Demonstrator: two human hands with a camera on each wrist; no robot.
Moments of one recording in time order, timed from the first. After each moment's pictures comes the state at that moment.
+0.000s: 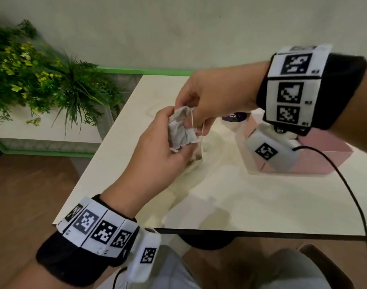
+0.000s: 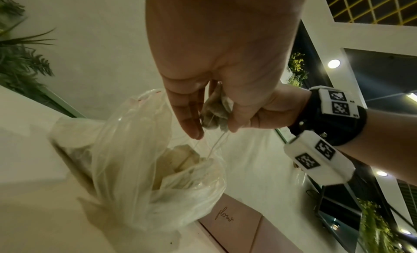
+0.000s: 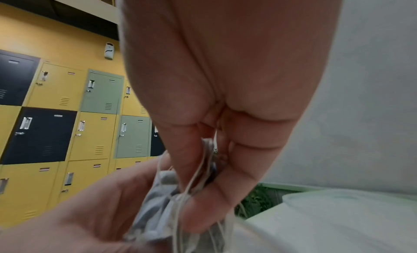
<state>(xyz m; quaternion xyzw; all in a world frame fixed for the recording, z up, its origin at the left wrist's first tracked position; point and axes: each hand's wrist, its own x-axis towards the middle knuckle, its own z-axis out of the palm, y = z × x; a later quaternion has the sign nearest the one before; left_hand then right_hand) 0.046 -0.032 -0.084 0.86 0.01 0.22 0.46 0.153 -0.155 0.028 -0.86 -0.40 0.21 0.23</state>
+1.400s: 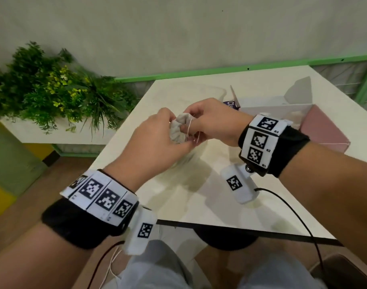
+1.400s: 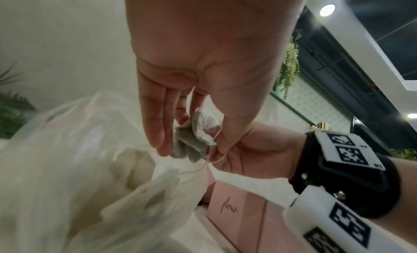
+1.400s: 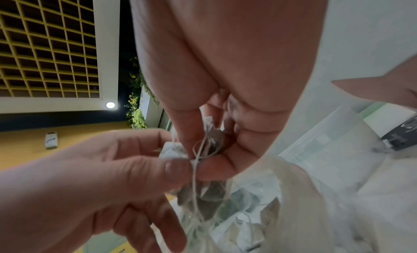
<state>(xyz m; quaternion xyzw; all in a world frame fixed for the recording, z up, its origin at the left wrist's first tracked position) 0.074 -0.103 -0.058 0.96 0.12 0.18 0.18 0.192 -0.226 -0.059 -0.73 -0.32 0.24 0.55</state>
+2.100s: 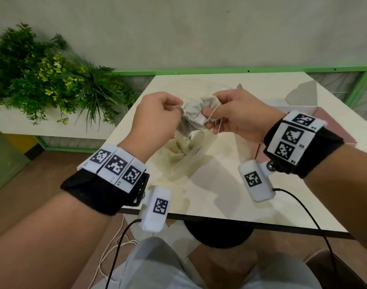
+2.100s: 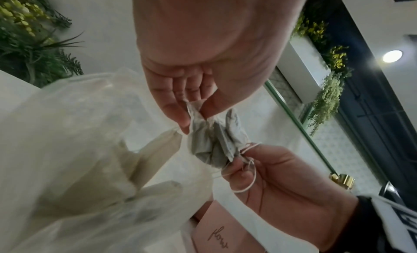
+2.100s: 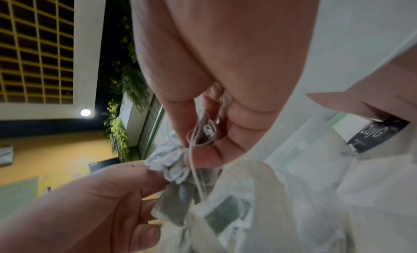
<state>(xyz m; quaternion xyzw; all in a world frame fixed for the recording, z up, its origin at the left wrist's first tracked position) 0.094 -0.059 -0.062 0.84 0.14 0.26 0.46 0.183 -0.231 -0.052 -0.70 -0.26 0.22 0.63</state>
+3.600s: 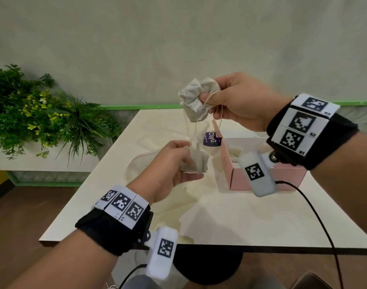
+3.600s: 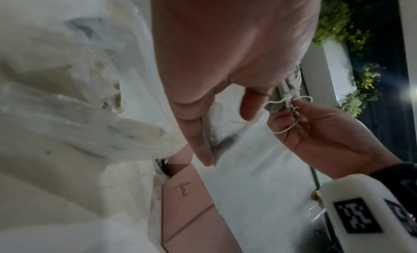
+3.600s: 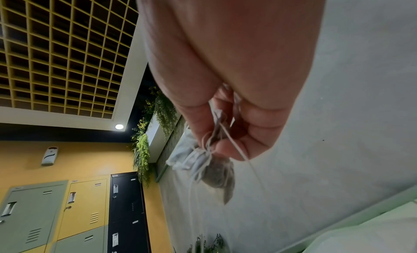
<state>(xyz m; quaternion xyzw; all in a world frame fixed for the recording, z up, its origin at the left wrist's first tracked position) 0.083 -0.120 -0.059 0.60 0.11 0.00 0.79 0.172 -0.270 0.050 -0.75 -0.27 0.08 0.60</state>
